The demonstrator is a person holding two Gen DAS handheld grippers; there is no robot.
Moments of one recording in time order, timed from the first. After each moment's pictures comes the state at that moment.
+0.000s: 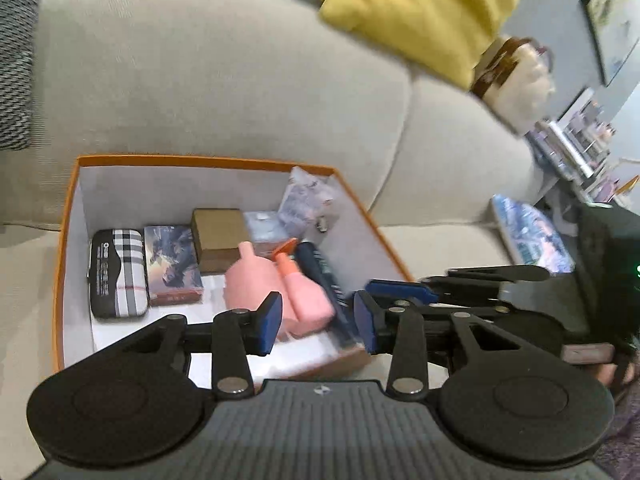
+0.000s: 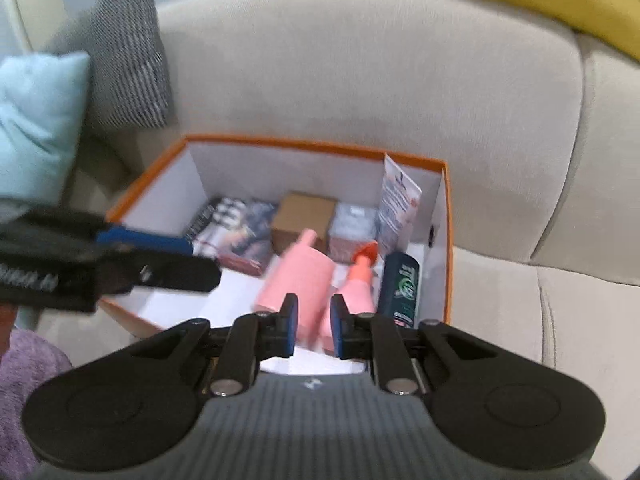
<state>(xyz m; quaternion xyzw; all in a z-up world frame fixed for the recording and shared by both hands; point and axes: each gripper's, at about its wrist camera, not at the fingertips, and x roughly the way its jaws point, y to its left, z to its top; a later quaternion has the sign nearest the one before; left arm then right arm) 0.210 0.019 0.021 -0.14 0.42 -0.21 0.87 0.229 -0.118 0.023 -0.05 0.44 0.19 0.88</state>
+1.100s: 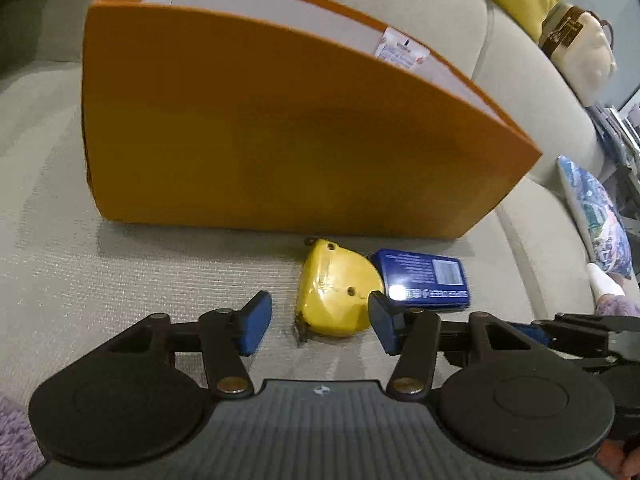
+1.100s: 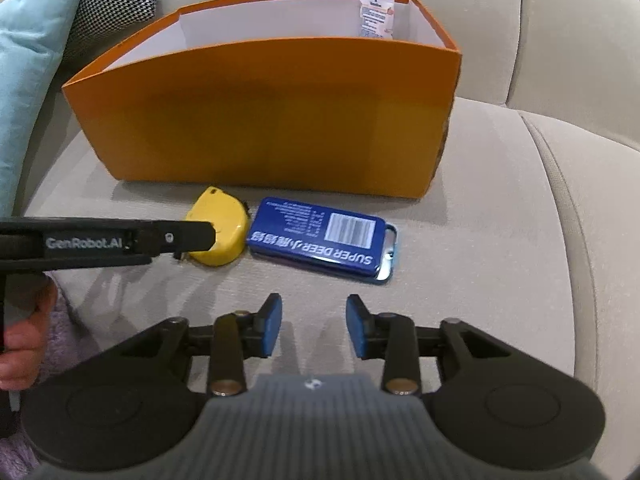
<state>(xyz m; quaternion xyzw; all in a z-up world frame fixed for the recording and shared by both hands) 0.144 0.020 -0.115 -0.16 0.47 -0.13 0.86 0.114 -0.125 -0.078 -0.04 0.50 0.12 0.86</state>
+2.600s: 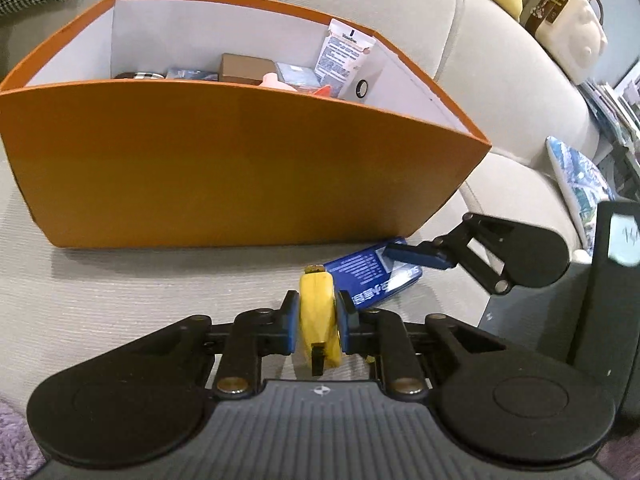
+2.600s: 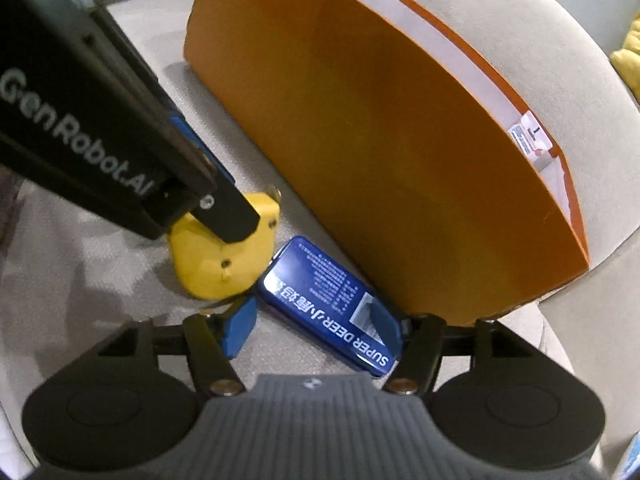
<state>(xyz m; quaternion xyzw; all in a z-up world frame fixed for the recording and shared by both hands) 0.146 -0.028 -0.084 -0.13 0.49 -0.13 0.85 0.117 -0.106 -0.102 -0.37 0.39 0.28 0.80</state>
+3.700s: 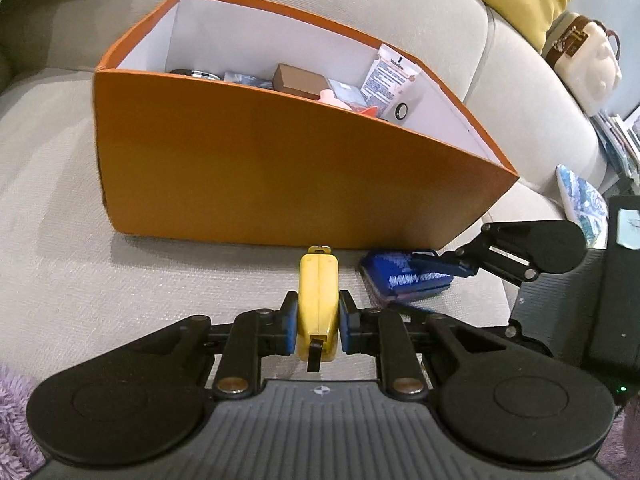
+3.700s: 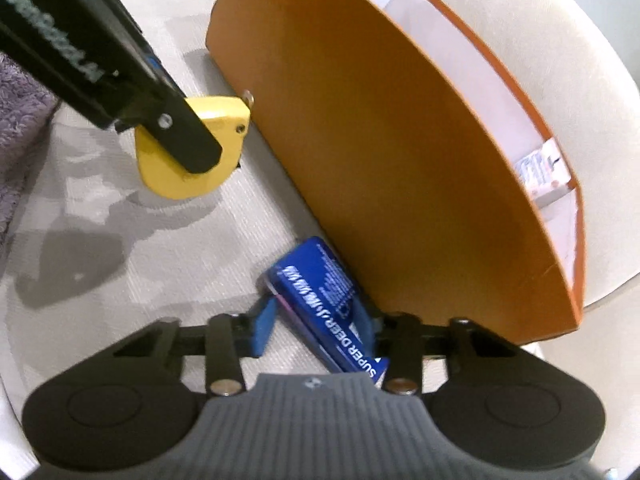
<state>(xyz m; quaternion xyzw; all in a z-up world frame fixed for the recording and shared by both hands) 0.135 0.018 -0.078 -0.17 0.48 -0.11 0.85 0.115 -0.102 -0.071 -0.43 0.40 0.30 0.75</state>
